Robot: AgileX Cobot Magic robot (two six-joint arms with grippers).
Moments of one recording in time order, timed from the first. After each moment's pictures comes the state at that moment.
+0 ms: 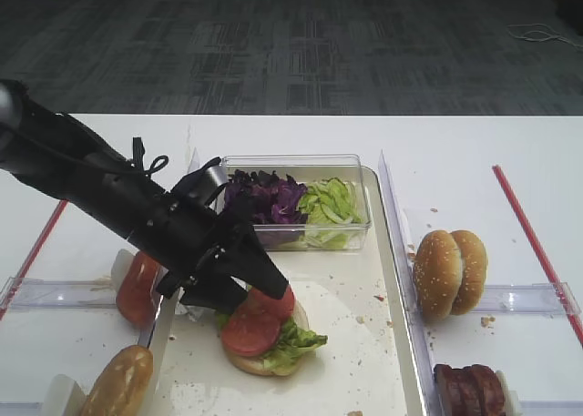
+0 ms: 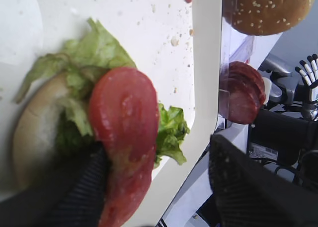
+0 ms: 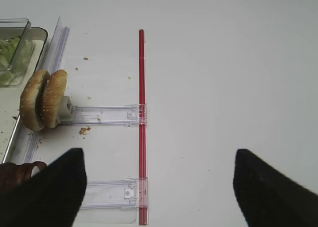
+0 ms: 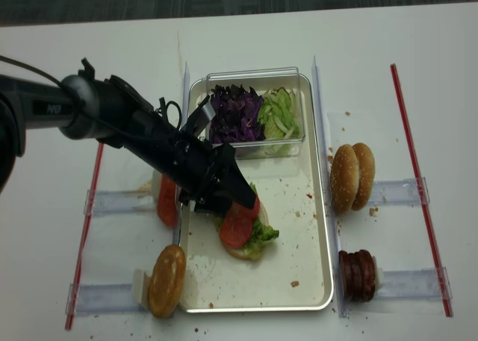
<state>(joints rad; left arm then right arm) -0.28 2.03 -1.08 -1.13 1.17 0.73 0.00 -0.02 -0.49 -0.07 1.12 0.01</state>
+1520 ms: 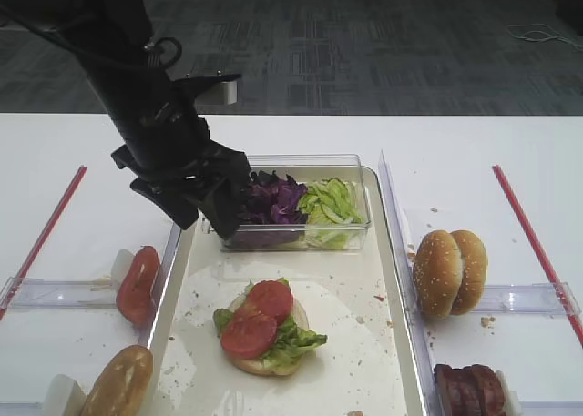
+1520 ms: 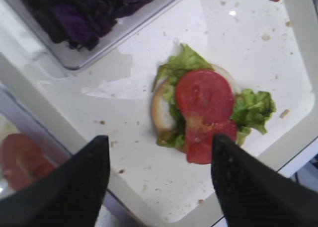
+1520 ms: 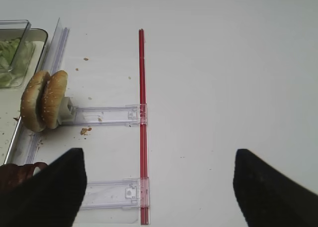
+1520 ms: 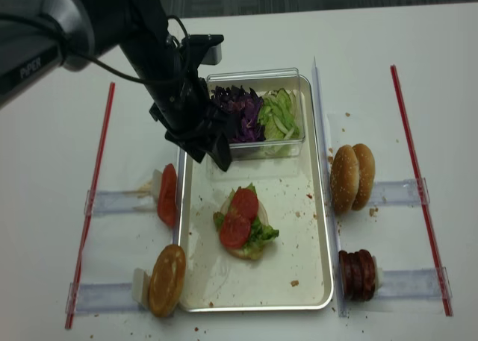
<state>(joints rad) -0.39 1.87 -1.45 -0.36 1.20 0.25 0.00 -0.02 -0.49 -0.07 1.12 0.02</state>
